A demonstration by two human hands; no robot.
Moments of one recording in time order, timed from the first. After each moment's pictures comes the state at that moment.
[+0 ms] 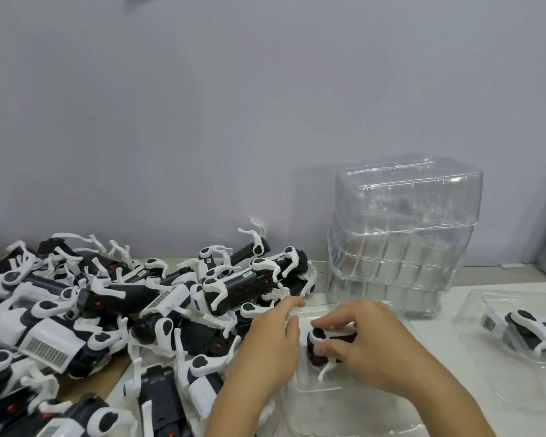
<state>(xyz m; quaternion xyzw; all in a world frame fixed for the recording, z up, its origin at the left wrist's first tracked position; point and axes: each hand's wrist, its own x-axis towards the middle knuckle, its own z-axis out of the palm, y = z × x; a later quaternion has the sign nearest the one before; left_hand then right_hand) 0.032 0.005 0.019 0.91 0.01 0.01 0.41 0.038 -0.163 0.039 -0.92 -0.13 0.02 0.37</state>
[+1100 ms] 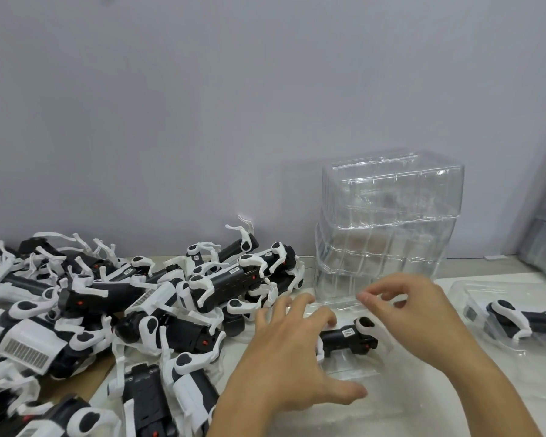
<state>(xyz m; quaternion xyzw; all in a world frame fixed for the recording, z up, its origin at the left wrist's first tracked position) 0.013 -0.023 0.031 0.96 -0.18 0.04 0.20 0.047 -0.218 0.045 -0.89 -0.04 -0.13 0.43</state>
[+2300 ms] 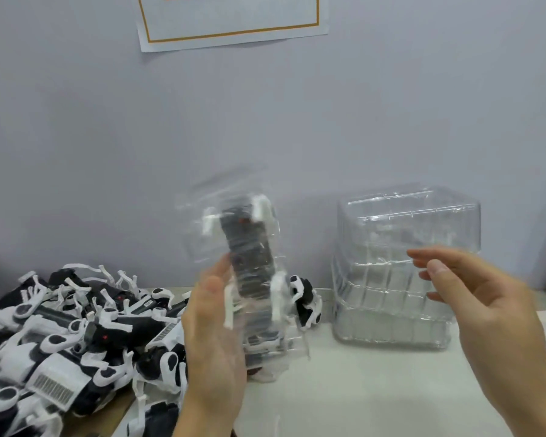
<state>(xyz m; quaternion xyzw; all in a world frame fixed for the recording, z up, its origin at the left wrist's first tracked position) 0.004 0.024 0.093 0.50 -0.05 0.24 0.83 0.023 -0.207 0.104 -0.70 -0.11 -0.32 0.63</state>
